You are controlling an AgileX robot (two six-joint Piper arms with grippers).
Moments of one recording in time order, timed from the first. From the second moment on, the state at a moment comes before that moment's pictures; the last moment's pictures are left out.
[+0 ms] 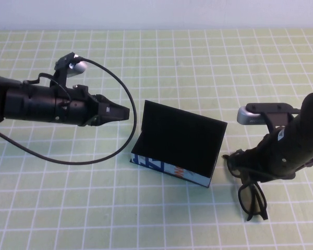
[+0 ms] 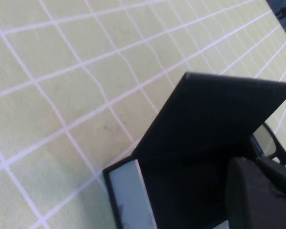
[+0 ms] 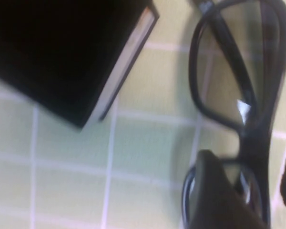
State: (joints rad) right arm 0.41 1.65 -1.01 0.20 0.70 0.14; left arm -0.12 1.87 -1.16 -1.37 0.97 1.29
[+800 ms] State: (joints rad) right arm 0.41 0.63 -0.81 0.18 1.03 0.16; left arm -0.12 0.82 -0.70 -1.33 0.54 1.28
